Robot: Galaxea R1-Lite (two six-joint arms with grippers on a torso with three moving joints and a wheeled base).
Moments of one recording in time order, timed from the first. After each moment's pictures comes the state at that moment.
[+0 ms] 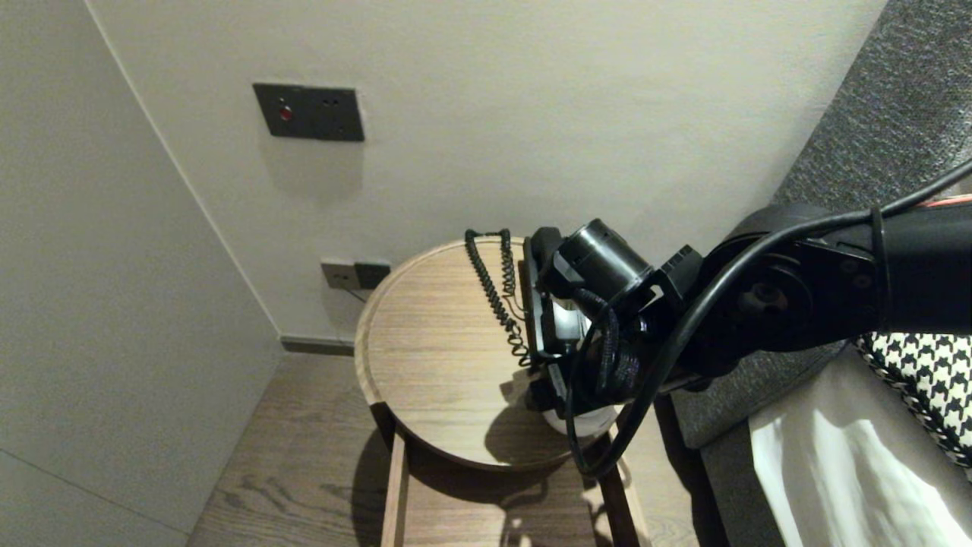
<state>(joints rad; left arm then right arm) 0.01 0.00 -0.05 0.11 0.01 -0.01 0.76 1.88 -1.52 0.61 -0.23 0.38</state>
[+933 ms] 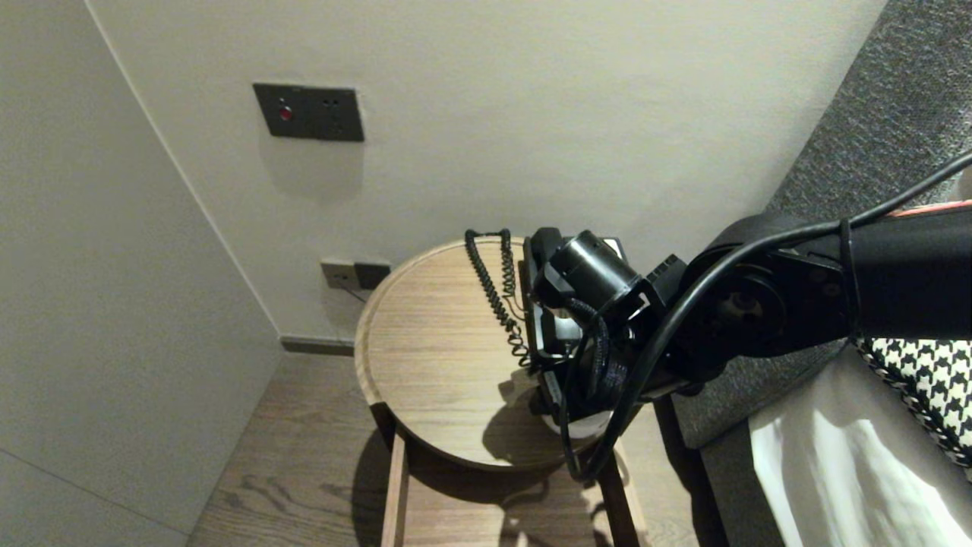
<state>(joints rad) 0.01 0.00 -0.05 0.11 0.01 -0.01 0.76 1.91 -1.52 0.62 -0.22 0.37</state>
